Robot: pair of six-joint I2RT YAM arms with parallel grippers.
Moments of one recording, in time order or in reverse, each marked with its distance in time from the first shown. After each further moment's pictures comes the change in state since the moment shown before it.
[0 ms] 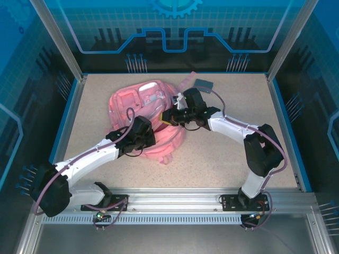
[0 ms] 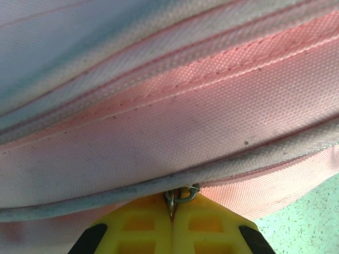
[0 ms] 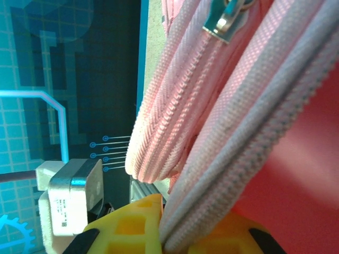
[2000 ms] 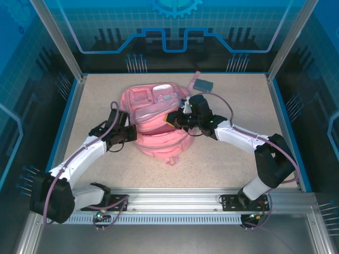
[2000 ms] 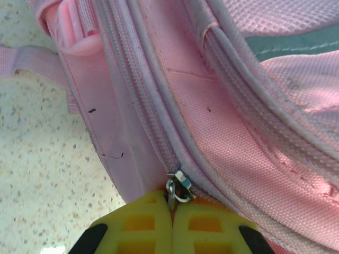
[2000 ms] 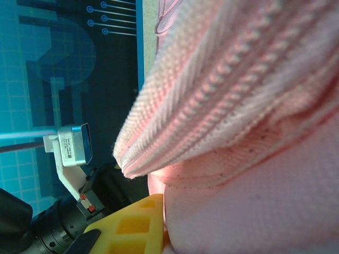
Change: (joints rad) left arm 0.357 -0.037 -0.014 -0.040 0.120 0.422; right arm 0.019 -0.147 -0.169 0.117 0.164 0.171
